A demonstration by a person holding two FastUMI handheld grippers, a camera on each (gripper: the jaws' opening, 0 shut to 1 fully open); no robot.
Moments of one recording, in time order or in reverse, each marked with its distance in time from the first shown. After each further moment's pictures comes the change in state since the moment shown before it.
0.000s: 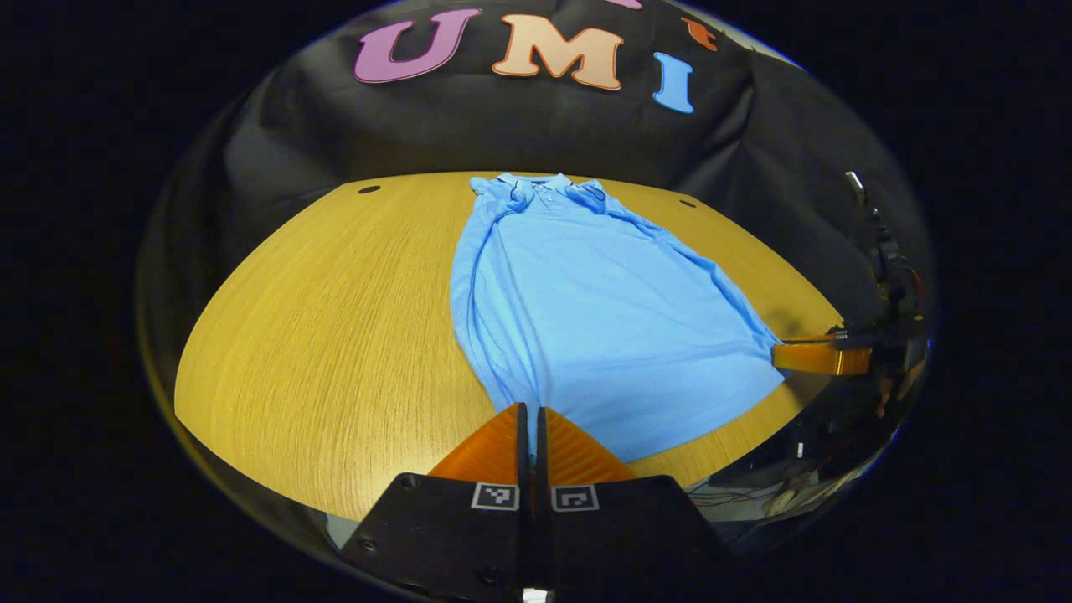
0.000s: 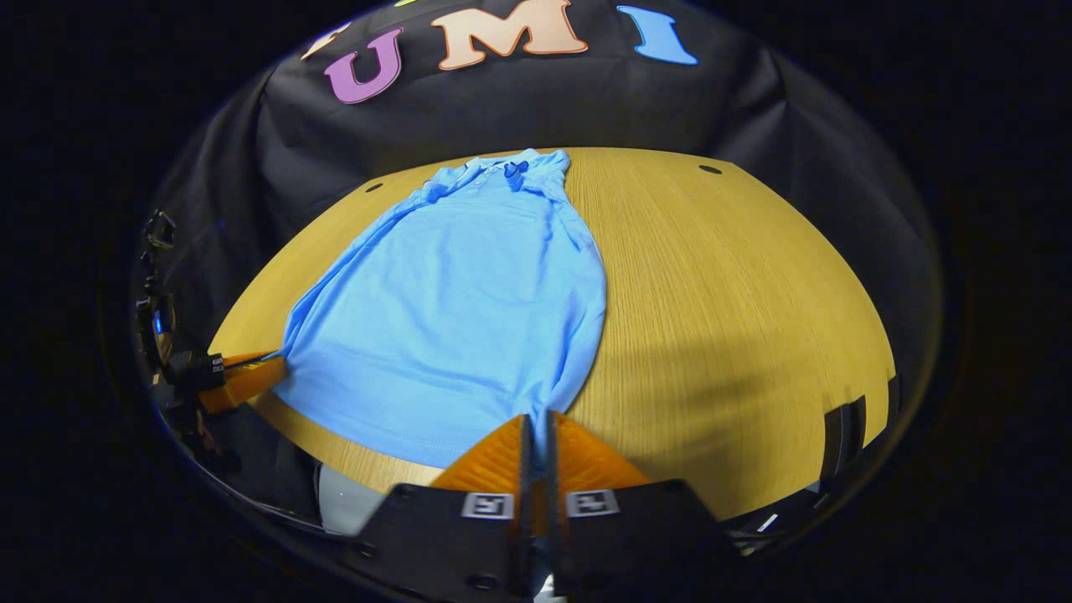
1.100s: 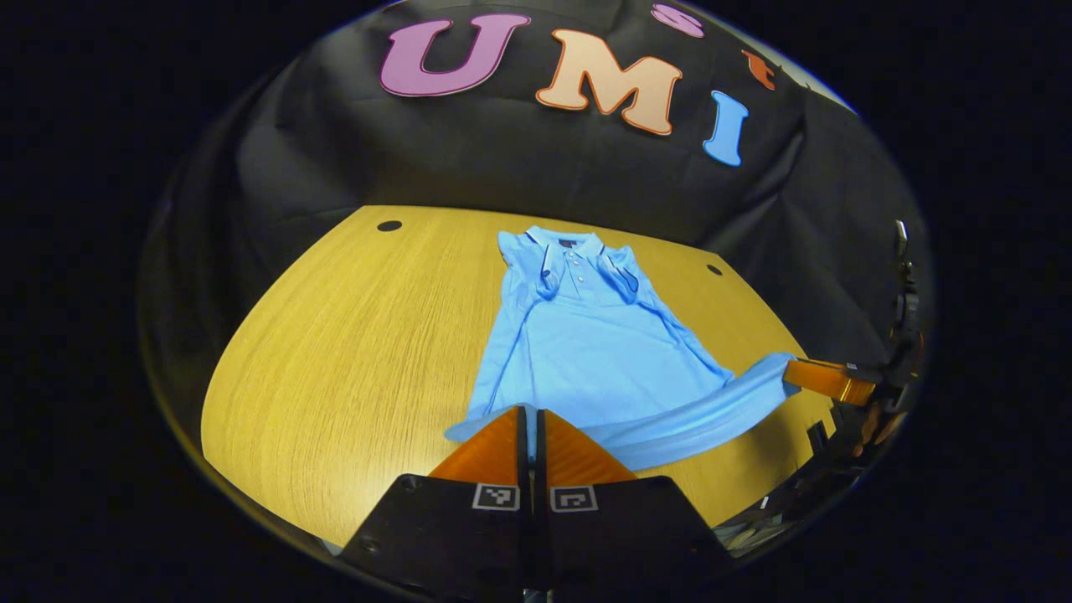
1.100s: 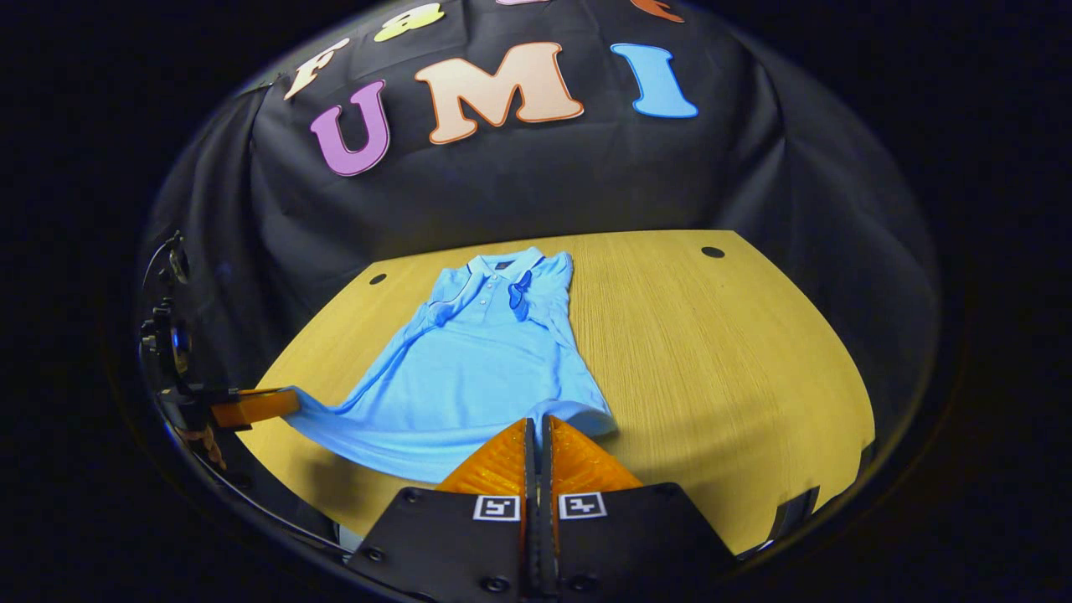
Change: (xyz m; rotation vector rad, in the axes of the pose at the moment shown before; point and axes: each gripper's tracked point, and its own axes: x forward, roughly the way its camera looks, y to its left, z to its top) left arm 0.006 0.028 0.153 -0.104 -0.077 0.039; right arm -0.008 0.020 0.168 0.030 -0.230 0.049
